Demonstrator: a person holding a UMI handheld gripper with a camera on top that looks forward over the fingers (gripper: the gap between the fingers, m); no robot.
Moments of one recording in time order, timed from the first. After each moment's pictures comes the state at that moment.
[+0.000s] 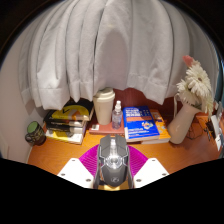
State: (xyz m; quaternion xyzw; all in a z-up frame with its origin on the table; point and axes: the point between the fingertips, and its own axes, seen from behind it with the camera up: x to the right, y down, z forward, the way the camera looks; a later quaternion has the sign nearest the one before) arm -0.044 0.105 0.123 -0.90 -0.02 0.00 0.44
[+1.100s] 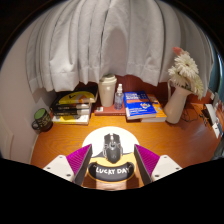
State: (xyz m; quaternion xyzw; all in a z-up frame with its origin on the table) arm -0.065 0.010 0.108 -0.91 0.00 -0.01 0.41
